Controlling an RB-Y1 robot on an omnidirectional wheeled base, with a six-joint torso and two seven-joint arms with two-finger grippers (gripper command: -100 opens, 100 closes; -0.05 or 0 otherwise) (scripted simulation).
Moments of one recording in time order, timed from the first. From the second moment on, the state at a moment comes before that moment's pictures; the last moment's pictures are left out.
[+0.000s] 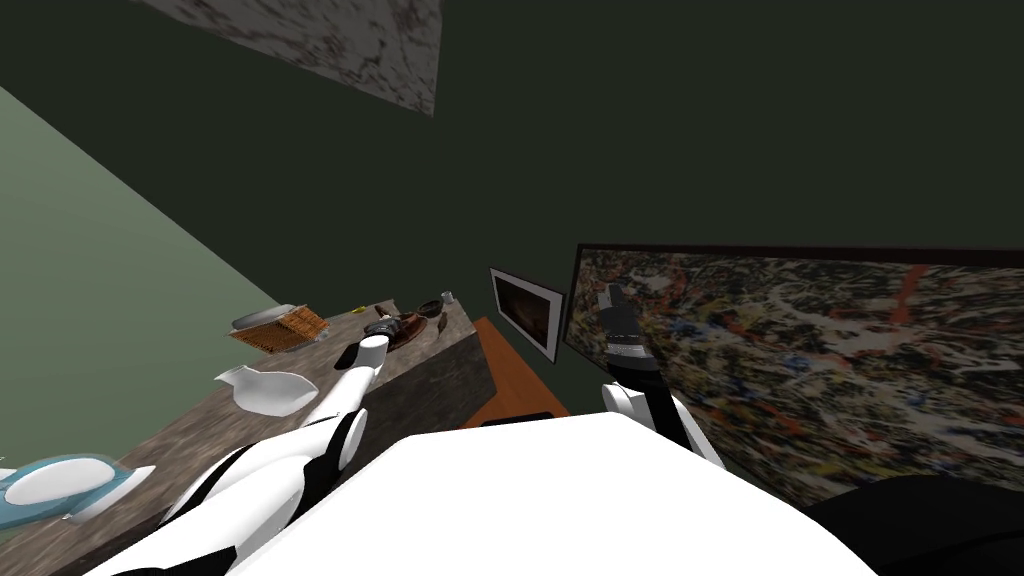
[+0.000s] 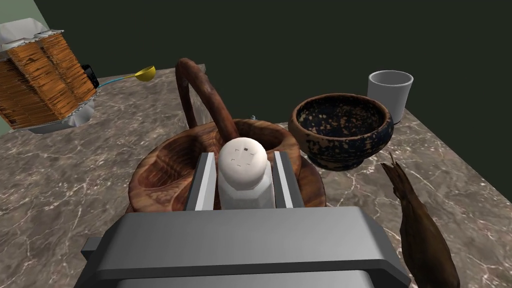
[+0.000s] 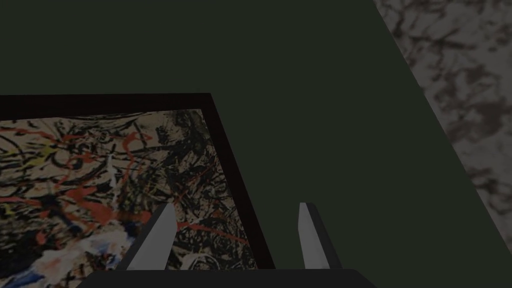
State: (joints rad) left arm -0.38 0.59 0.30 -0.81 1.48 -0.13 0.41; right arm 0.54 -0.05 -0.07 -2.34 0.04 -0.42 0.09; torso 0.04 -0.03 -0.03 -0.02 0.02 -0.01
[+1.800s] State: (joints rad) left arm -0.55 0.49 0.40 -0.76 1.43 -0.08 0.35; right arm 0.54 -0.05 -0.07 -2.34 0.04 -0.42 0.09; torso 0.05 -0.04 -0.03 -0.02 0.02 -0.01
